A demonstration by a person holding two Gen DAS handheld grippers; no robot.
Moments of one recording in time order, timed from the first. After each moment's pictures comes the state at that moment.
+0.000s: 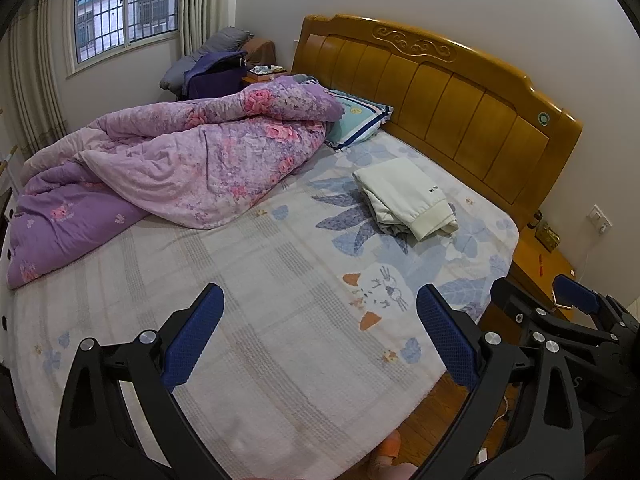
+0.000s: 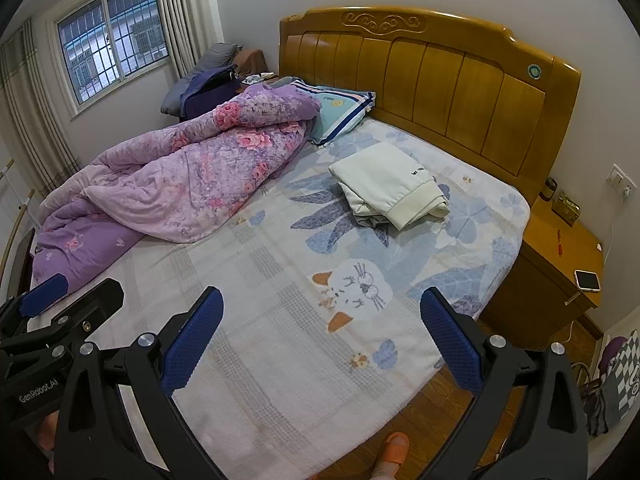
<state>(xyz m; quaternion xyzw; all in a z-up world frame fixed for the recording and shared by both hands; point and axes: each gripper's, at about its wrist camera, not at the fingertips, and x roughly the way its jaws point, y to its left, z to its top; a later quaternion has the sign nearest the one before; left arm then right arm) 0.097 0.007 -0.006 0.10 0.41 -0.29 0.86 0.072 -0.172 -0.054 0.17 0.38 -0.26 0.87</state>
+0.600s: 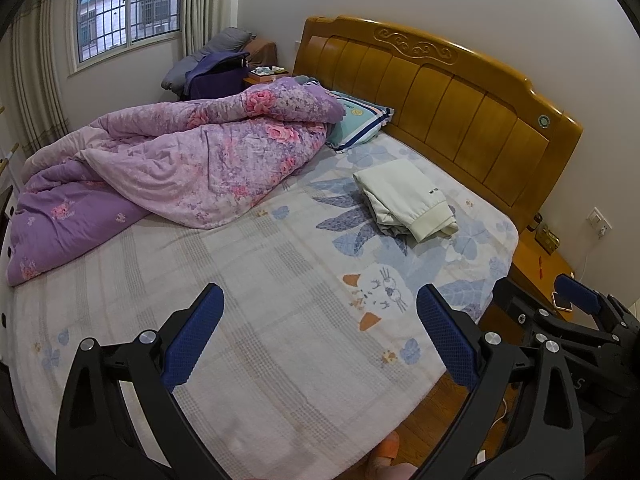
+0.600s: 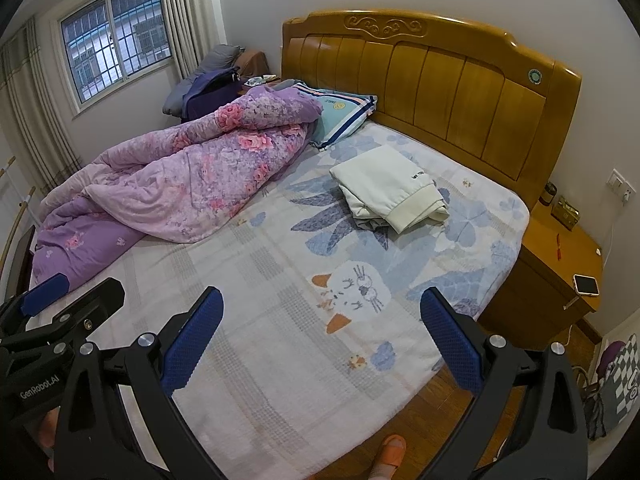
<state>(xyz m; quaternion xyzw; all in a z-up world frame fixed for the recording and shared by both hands) 0.092 0.008 -0.006 0.09 0.41 -0.28 0.86 0.064 -0.169 -0.053 0.16 0.37 -0.25 0.88</state>
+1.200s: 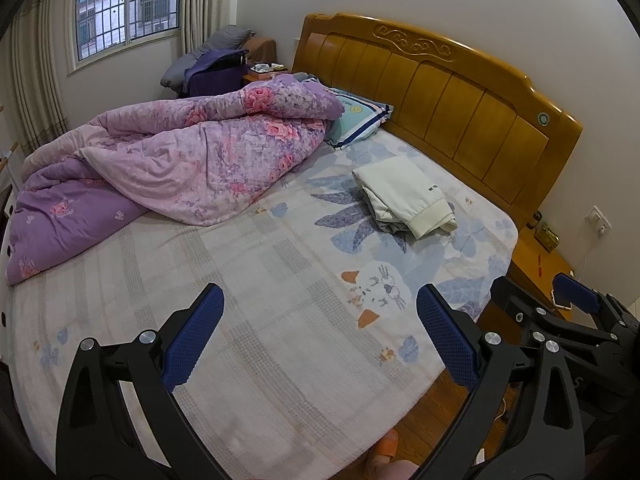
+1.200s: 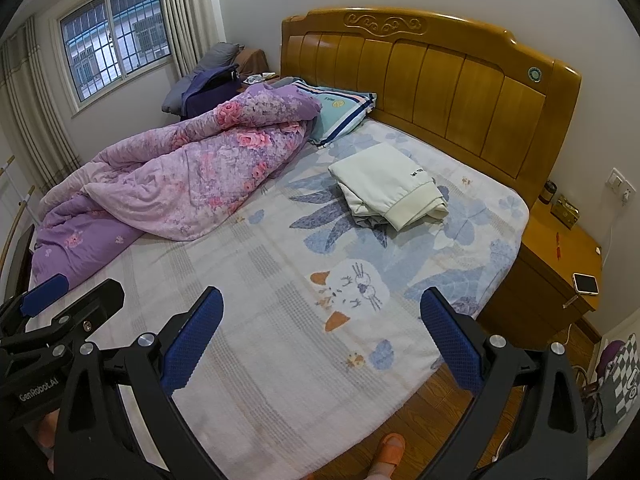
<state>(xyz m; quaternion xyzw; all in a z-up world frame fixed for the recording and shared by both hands) 0.086 0.001 -0.005 0.09 0.41 -0.28 0.86 0.062 -0.174 -0.054 0.16 0.38 -0.25 0.88</state>
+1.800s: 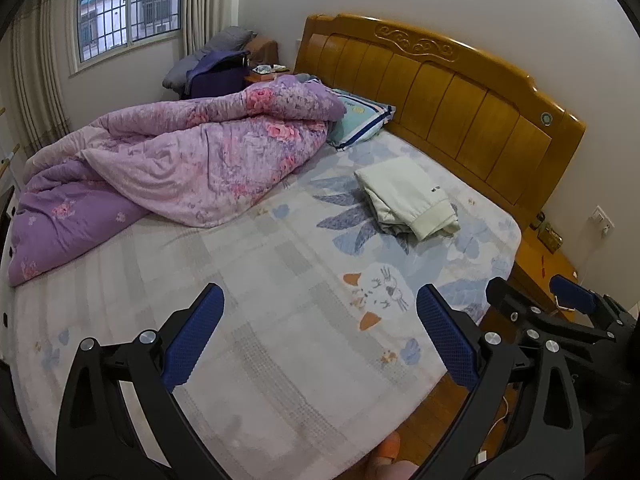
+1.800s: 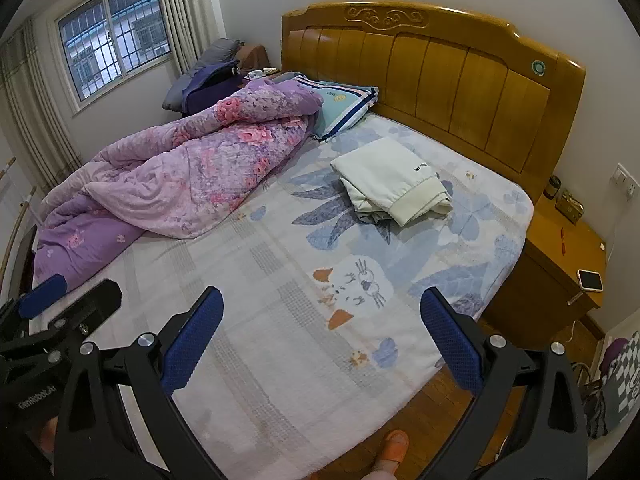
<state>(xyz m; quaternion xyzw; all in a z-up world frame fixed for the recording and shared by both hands) 0.088 -0.006 -0.009 0.09 0.41 -0.27 0.86 0.071 -0.177 -0.062 0.17 0.39 -0.25 0.87</state>
